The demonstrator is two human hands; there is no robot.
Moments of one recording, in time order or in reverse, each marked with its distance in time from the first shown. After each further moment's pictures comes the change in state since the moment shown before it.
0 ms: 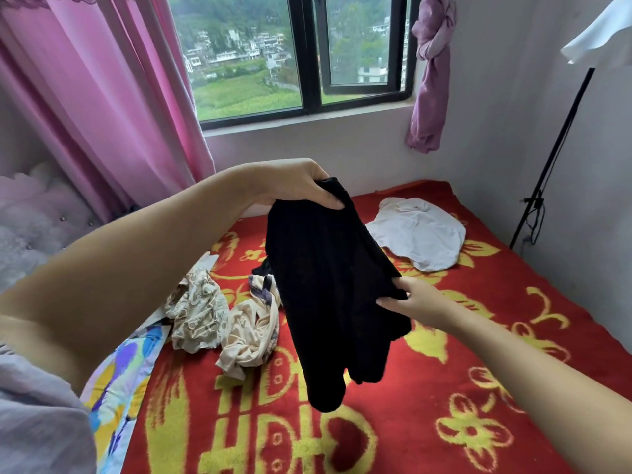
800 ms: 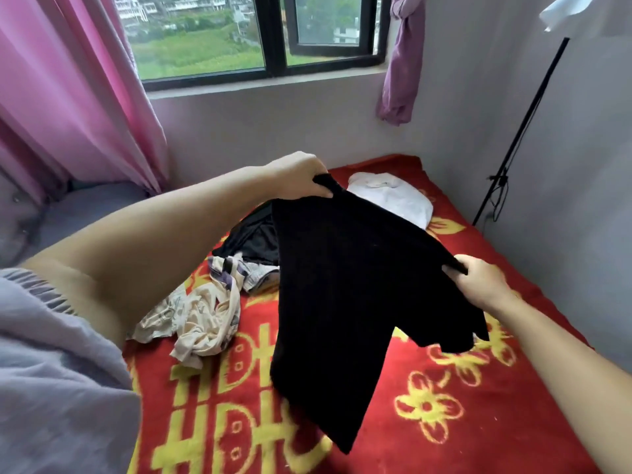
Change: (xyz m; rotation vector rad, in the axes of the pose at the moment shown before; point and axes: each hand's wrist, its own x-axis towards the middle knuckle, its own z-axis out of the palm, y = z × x) left_hand 0.129 -0.015 0.043 0.534 0.249 0.163; right_hand -0.020 0.102 -0.109 -0.358 0.465 0.333
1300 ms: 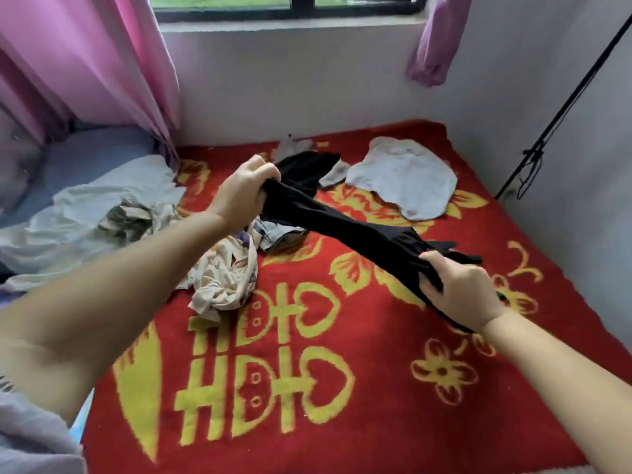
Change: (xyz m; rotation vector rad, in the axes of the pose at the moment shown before) left_hand -0.118 -0.126 0.085 -0.143 0.522 -0.002; right_hand -0.063 -0.068 0.072 -0.276 0.350 -0.834
